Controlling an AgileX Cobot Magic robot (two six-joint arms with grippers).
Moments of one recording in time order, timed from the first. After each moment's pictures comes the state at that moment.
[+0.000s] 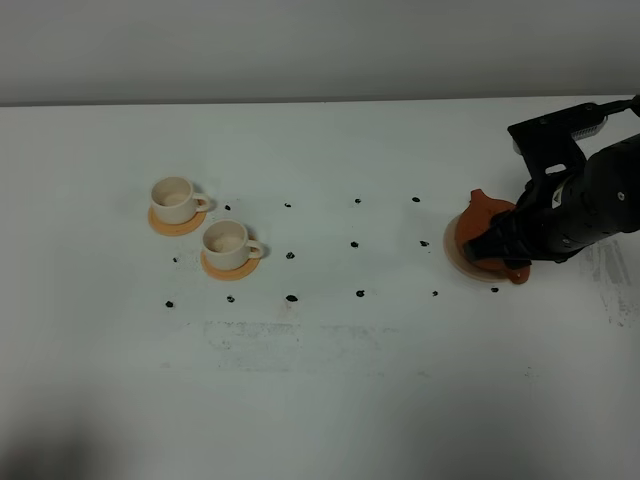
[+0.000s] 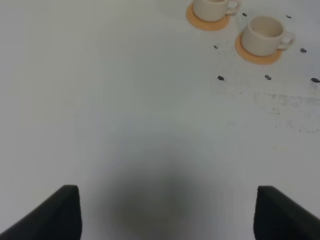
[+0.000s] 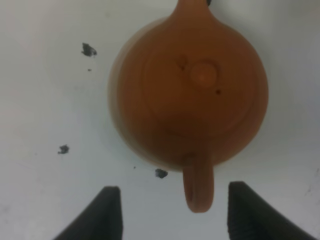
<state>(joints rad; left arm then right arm) 0.06 0.00 -0.46 -0.14 1.06 0.06 0.26 1.68 -0.99 -0.10 0.52 0.10</state>
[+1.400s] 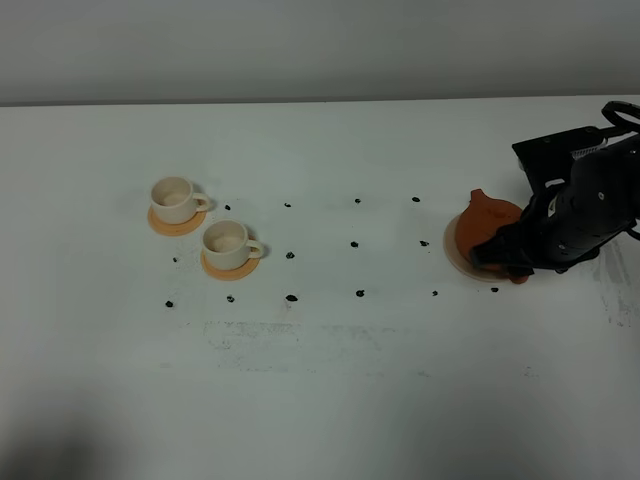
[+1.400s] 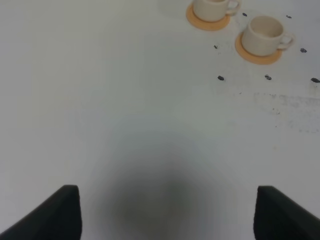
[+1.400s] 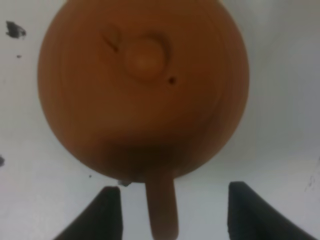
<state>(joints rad) 0.06 0.00 -0.46 -0.14 1.06 0.06 0.21 1.83 -1.03 -0.13 0.52 0.15</state>
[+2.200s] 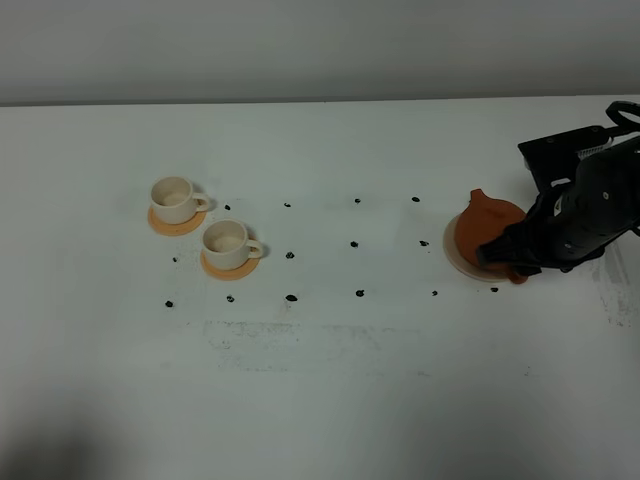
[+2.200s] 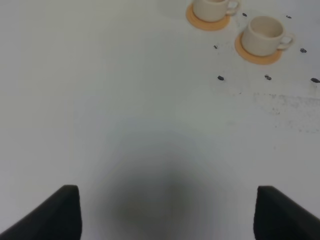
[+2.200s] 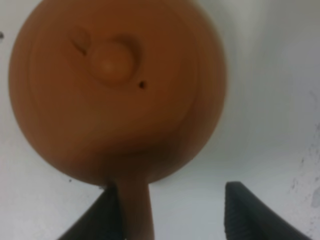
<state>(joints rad) 0.06 0.00 -0.46 -0.14 1.06 0.06 0.19 1.84 -1.03 -0.15 0.51 0.15</state>
